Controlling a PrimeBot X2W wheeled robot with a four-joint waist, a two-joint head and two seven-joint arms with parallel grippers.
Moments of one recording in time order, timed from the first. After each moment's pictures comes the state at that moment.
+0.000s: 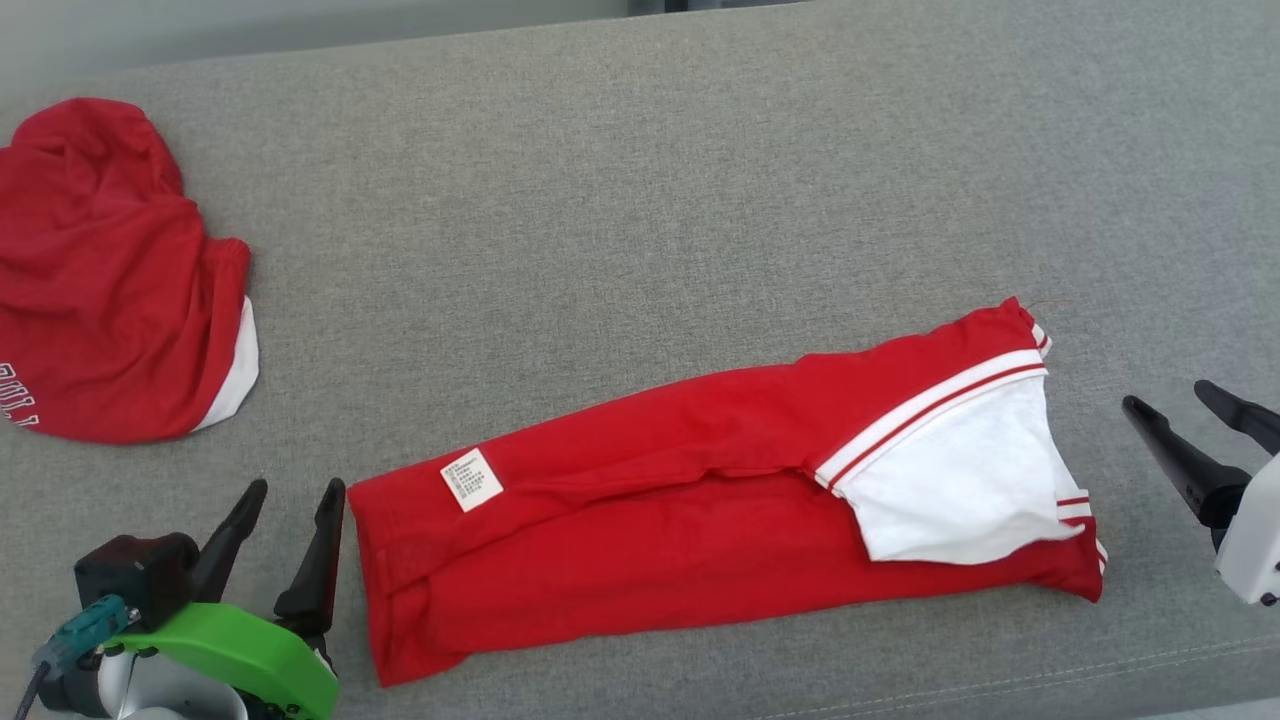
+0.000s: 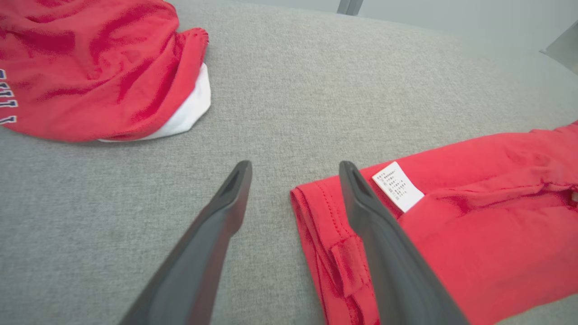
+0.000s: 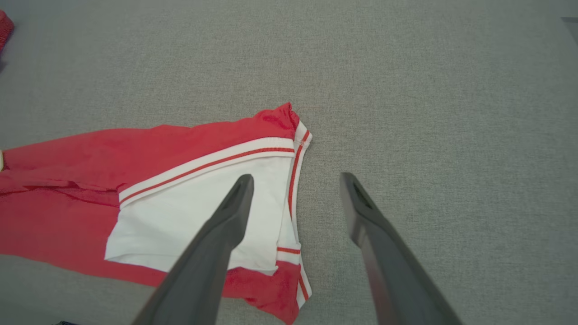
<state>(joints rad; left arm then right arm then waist) -0.15 0.72 -0.69 -0.03 -1.00 0.26 -0.20 -0.01 -0.51 -0.10 -0.28 0.65 0.13 0.62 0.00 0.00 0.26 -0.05</state>
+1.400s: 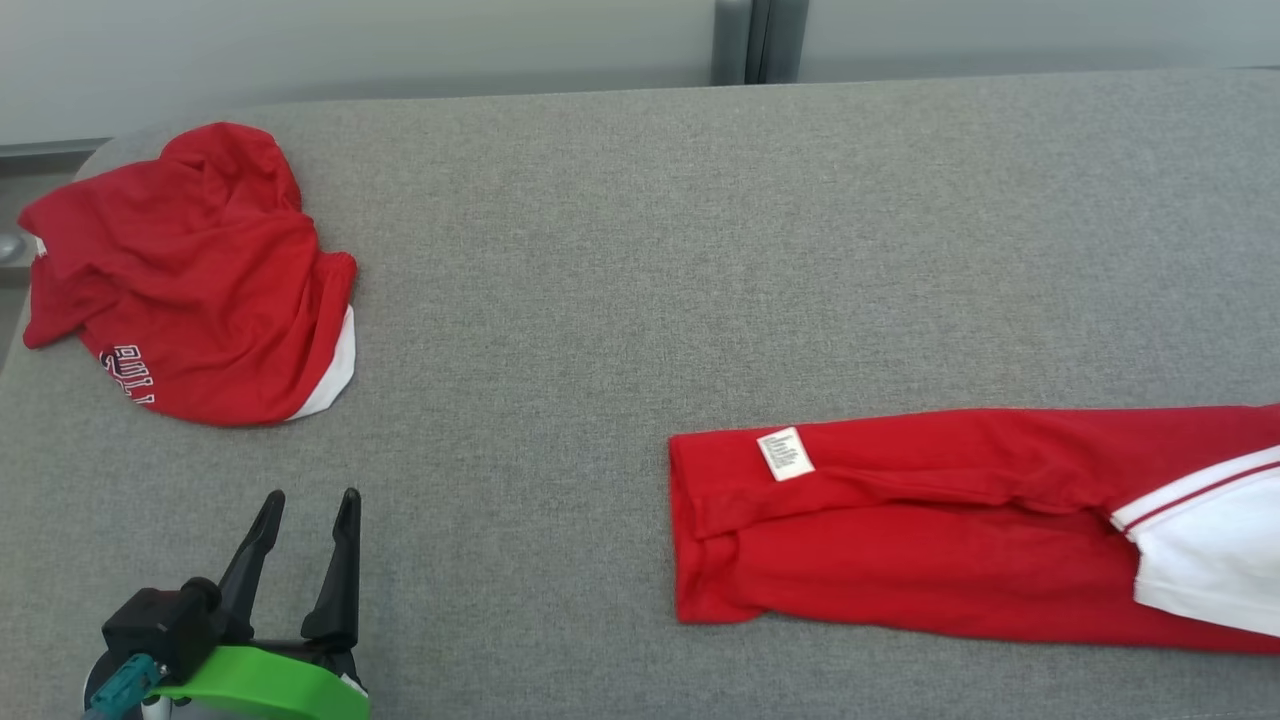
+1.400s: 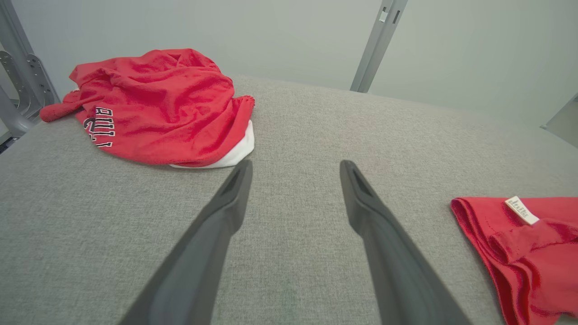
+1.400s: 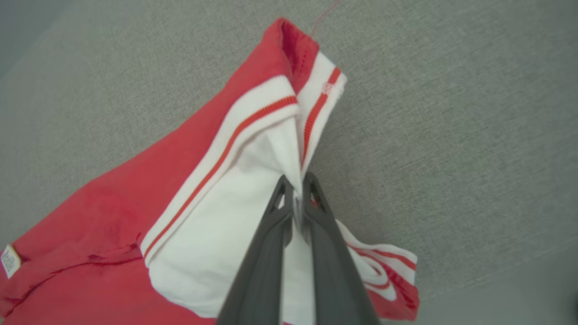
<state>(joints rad) -0.01 0.36 -0.30 0.13 -0.62 -0.01 -0.26 -0.13 -0.53 -0.34 0.36 0.81 0.13 0.70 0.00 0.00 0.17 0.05</state>
